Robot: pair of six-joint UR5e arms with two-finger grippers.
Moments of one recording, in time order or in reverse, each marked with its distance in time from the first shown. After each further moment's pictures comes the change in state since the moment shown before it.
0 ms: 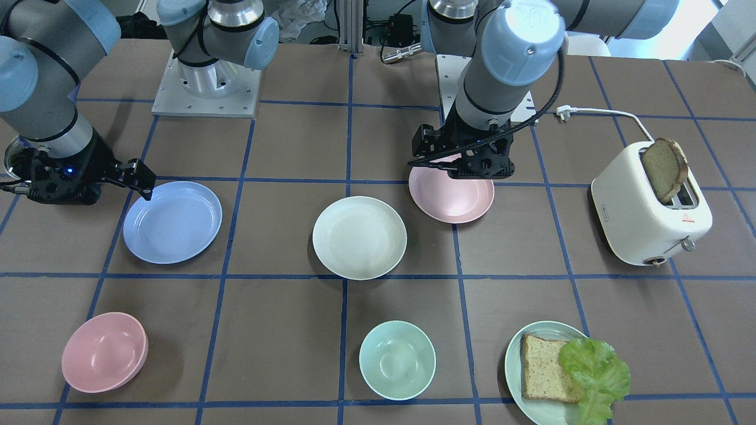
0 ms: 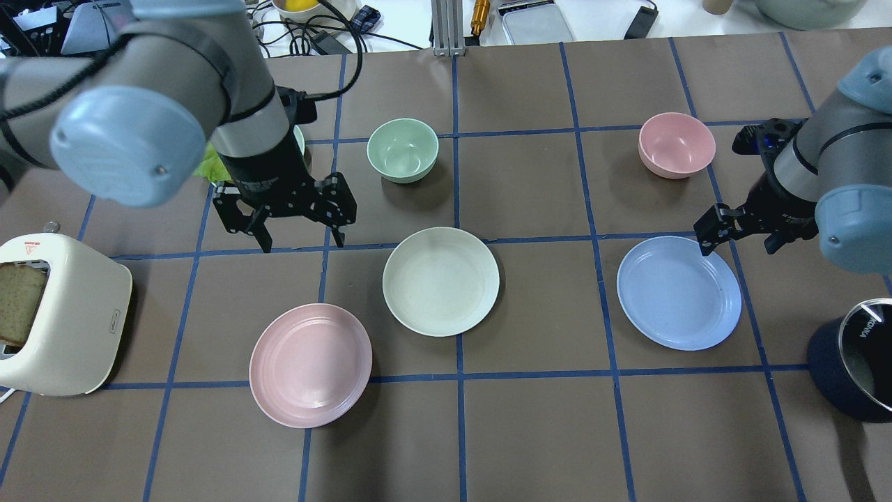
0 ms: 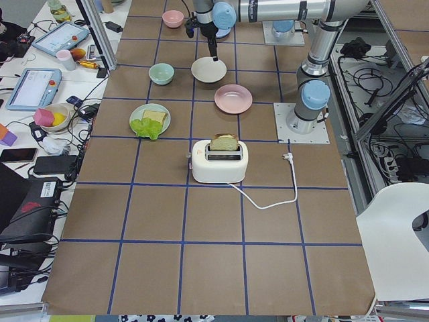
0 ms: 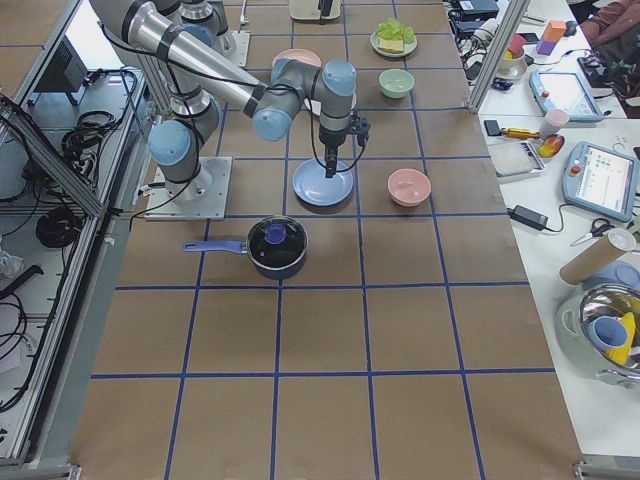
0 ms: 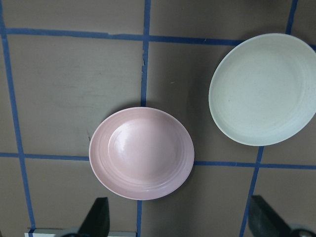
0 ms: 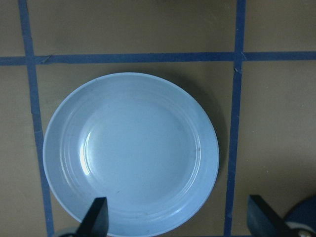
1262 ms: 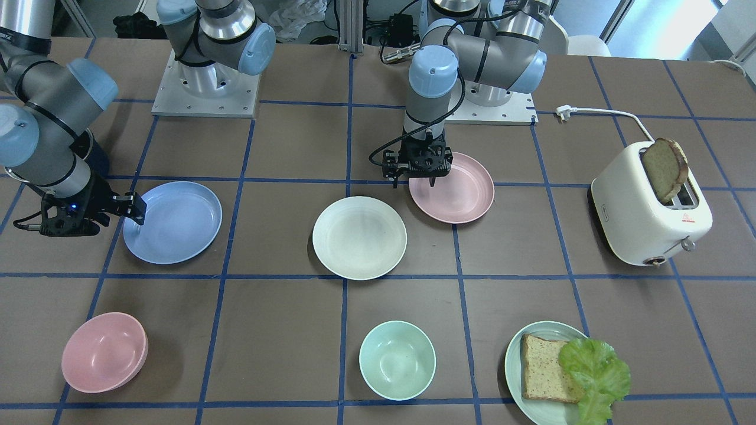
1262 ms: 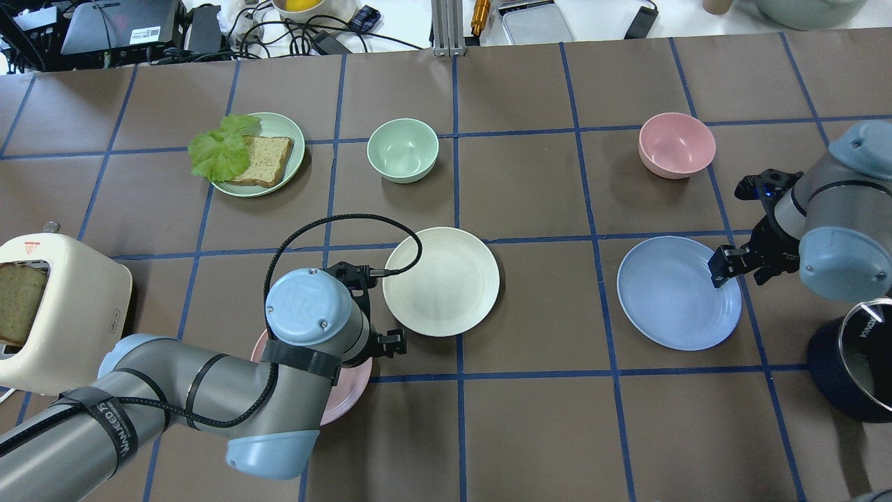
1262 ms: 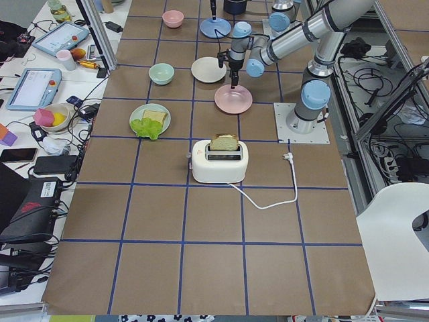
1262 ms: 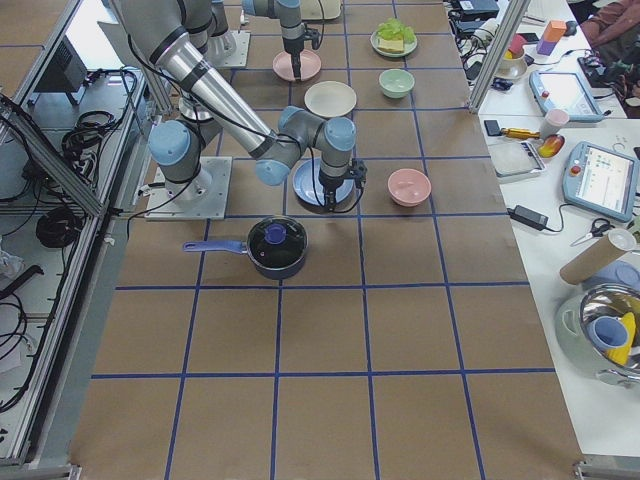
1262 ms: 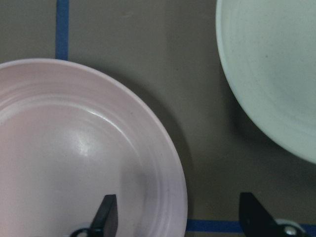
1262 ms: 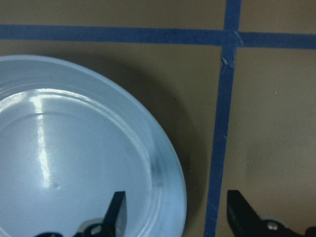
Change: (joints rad) left arm -0.146 0.007 -0.638 0.904 0.082 -0.164; right arm -0.107 0.168 0.109 -0.245 0.010 -0.140
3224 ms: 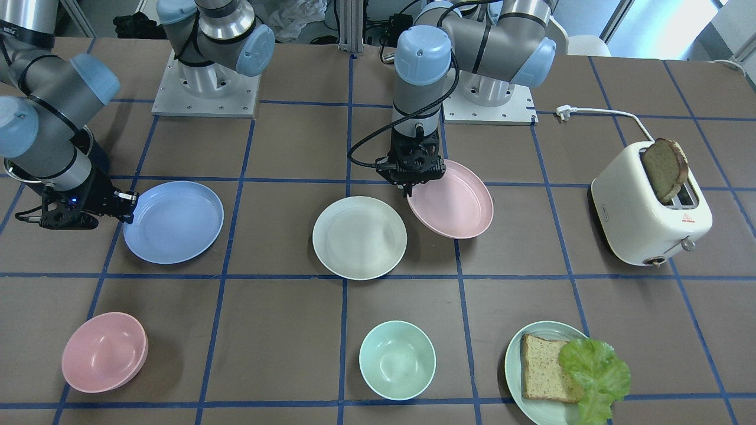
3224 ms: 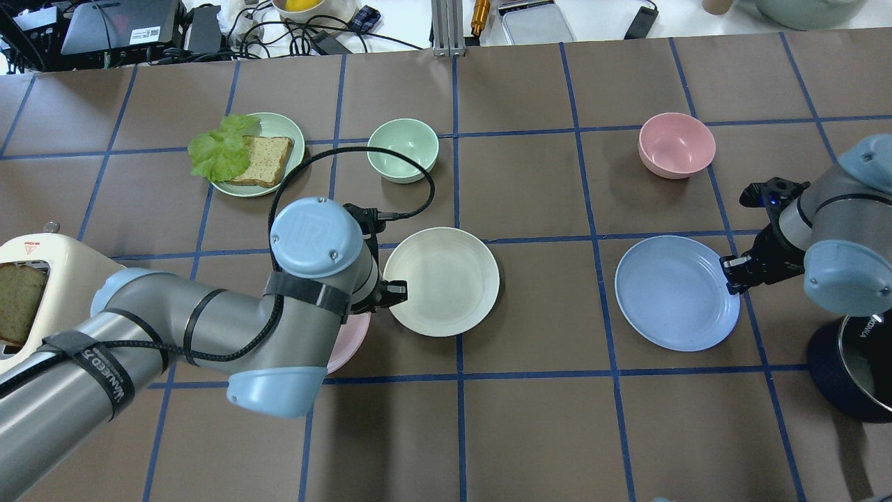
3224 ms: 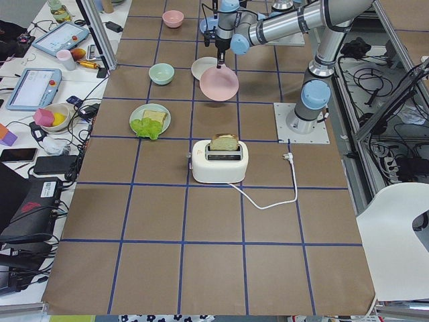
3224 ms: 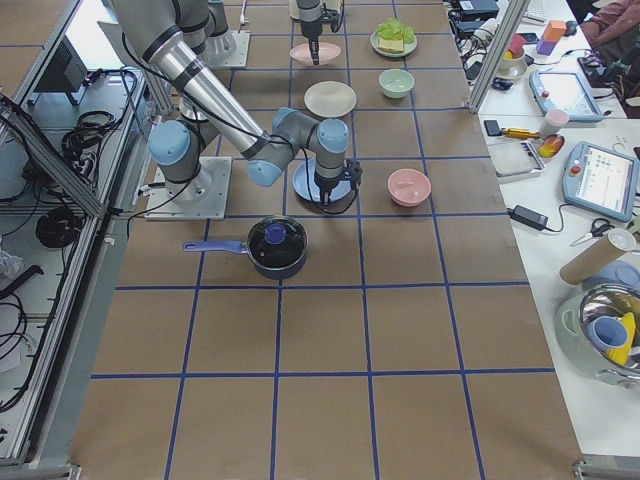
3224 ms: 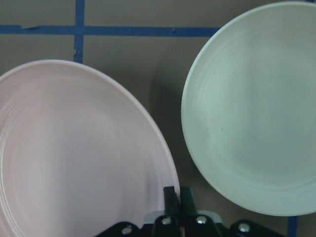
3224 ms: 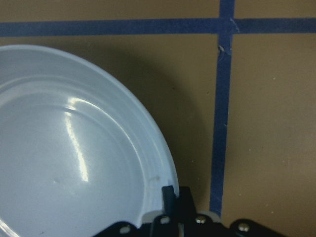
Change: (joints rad) left arm -0.066 -0.028 0.372 -0.312 0.018 -0.056; right arm -0.027 -0.040 0.032 -0.011 0.029 0.008
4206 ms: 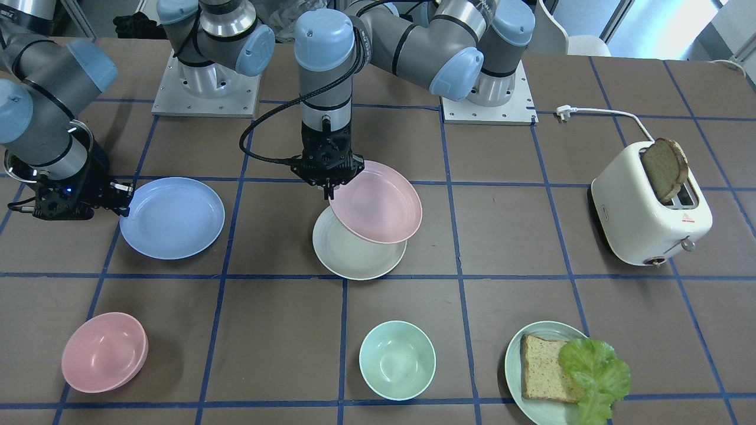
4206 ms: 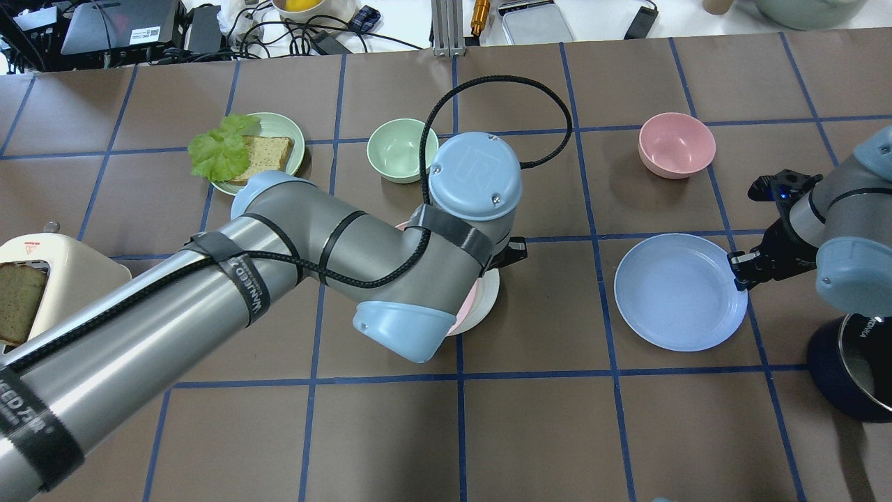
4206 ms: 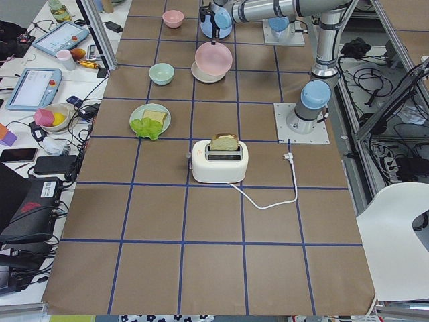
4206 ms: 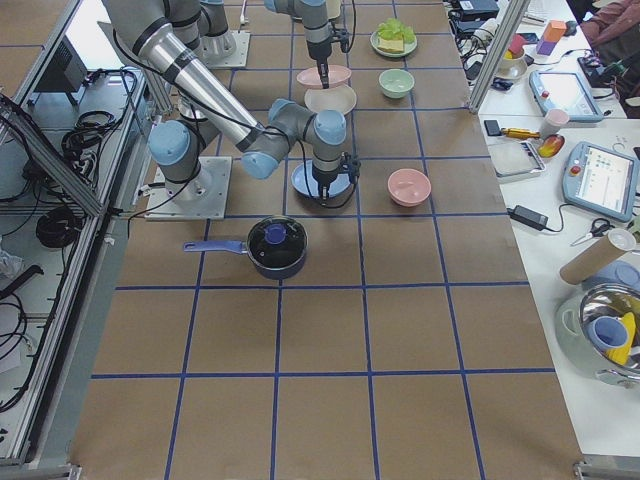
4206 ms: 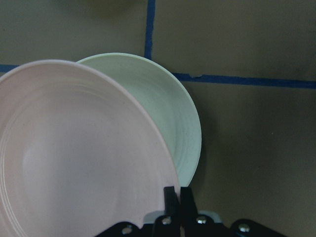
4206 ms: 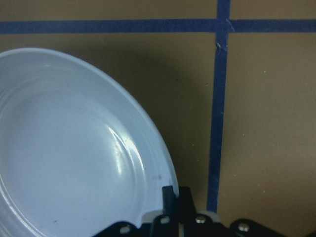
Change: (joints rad) left arm -0.219 -0.240 0.289 -0.007 -0.001 -0.243; right arm 0.000 -0.062 -0.006 0.069 0.002 -0.007
